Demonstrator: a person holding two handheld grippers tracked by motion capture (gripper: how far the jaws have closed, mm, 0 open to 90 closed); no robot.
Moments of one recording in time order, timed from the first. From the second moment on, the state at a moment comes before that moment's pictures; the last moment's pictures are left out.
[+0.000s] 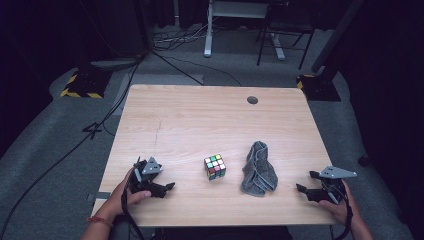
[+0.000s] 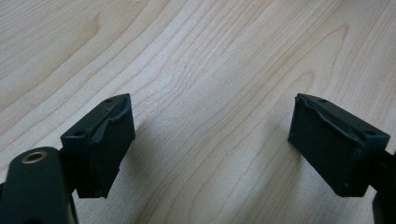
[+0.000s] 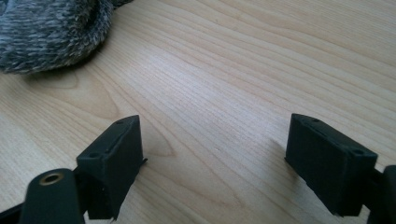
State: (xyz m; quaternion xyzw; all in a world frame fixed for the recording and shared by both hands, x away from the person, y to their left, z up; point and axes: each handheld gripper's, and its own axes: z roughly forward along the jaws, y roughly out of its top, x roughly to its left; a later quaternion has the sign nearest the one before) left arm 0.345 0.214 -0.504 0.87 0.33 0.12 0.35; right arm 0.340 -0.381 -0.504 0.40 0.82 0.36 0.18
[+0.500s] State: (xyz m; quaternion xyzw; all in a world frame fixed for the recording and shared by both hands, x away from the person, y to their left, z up) left arm 0.345 0.214 -0.504 0.87 0.33 0.12 0.35; right arm 0.340 -0.381 -0.504 0.40 0.82 0.36 0.18
